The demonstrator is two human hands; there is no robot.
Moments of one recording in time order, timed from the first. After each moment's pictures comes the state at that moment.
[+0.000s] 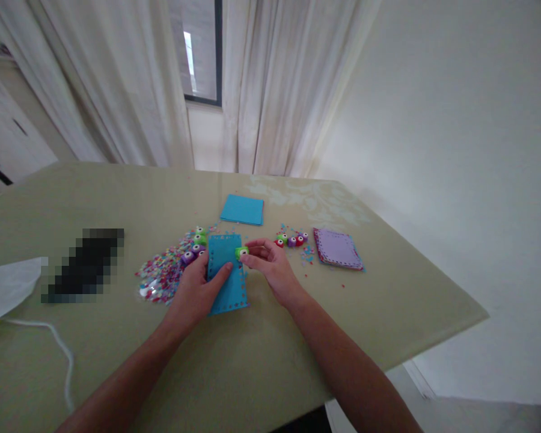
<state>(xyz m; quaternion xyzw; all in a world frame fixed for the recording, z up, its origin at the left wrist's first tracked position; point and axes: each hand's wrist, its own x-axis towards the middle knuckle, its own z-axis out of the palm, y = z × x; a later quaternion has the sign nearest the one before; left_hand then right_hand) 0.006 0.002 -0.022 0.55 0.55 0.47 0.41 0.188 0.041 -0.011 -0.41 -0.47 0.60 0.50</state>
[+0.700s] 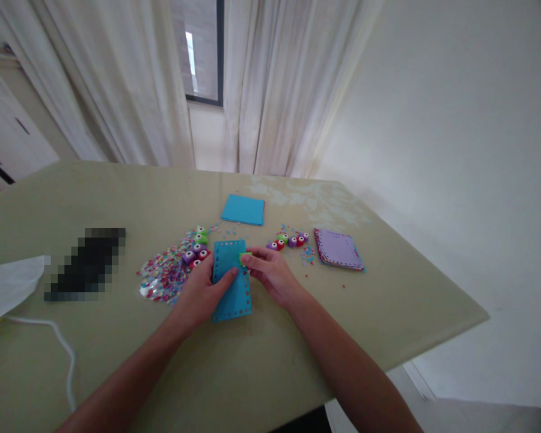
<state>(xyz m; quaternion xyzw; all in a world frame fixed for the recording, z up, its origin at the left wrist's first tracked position) 0.010 0.002 -0.021 0.56 0.53 0.46 0.44 0.186 0.041 -0.014 -0.42 -0.39 0.69 0.44</state>
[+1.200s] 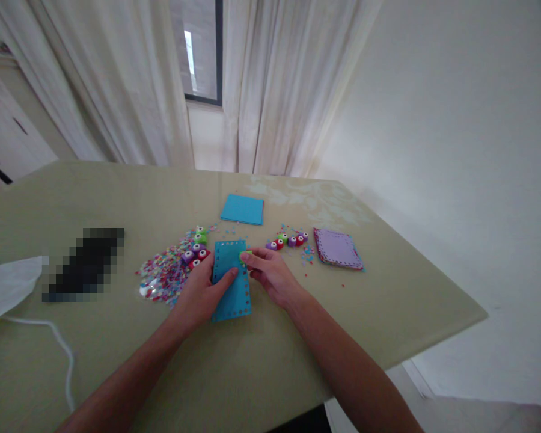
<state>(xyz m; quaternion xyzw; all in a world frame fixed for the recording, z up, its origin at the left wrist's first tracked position) 0.011 0.001 -0.022 0.57 0.52 0.46 0.44 0.185 0.039 -0.010 -0.42 -0.38 0.70 0.44</state>
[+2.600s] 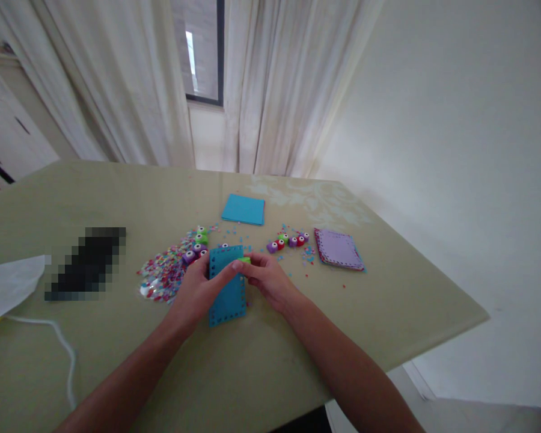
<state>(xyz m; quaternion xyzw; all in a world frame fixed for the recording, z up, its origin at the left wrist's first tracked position) 0.010 -0.005 -0.008 0.48 0.53 0.48 0.50 0.178 0.030 -0.015 -0.42 -0.41 0.70 0.40</state>
